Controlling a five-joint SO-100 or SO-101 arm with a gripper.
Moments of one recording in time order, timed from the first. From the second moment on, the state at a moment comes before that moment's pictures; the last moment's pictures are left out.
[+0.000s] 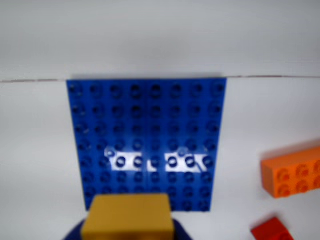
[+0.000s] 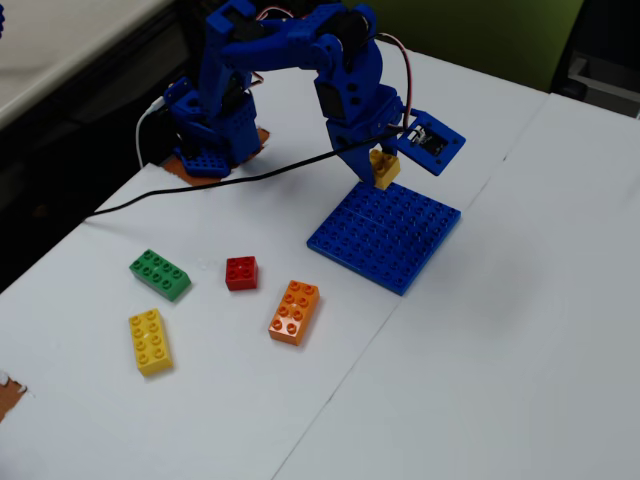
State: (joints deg) arm -0.9 66.1 40.1 100.1 -89.7
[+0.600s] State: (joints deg) arm 0.4 62.6 36.8 100.1 -89.4
